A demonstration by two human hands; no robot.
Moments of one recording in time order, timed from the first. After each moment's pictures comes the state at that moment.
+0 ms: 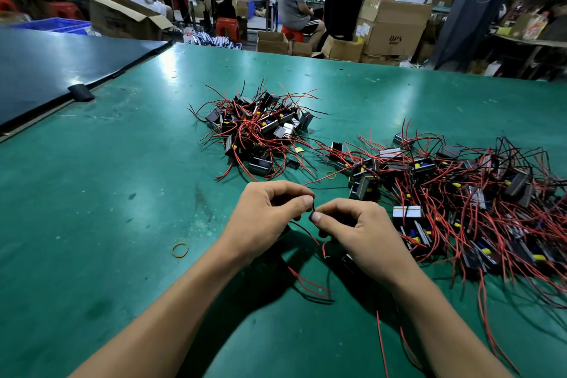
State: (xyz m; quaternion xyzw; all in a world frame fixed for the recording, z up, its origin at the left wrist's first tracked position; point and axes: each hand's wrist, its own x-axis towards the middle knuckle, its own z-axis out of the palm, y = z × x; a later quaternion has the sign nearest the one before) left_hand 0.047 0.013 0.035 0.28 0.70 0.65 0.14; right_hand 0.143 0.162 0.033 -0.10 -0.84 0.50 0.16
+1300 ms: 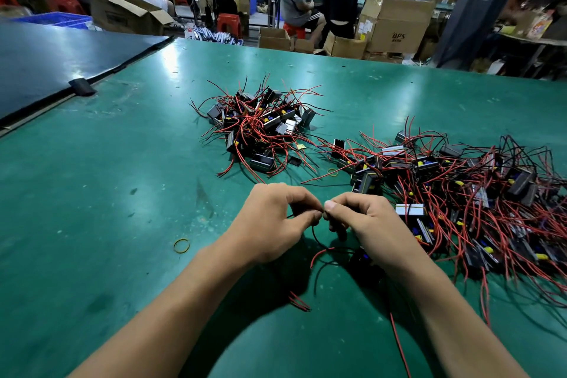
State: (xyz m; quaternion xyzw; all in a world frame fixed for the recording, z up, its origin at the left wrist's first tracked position) left_hand 0.053 0.008 0.043 0.43 0.78 0.46 0.00; right_hand 0.140 0.167 0.040 -0.11 -0.81 0.56 0.12
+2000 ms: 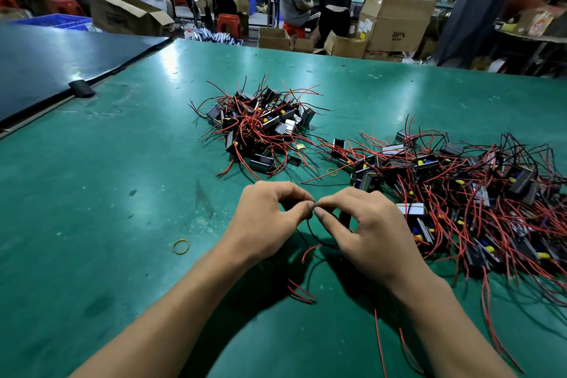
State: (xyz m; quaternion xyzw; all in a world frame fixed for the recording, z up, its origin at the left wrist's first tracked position) left_hand 0.053 0.011 0.039 0.33 0.79 0.52 0.03; right_hand 0.144 0.168 0.027 0.03 -0.93 0.18 0.32
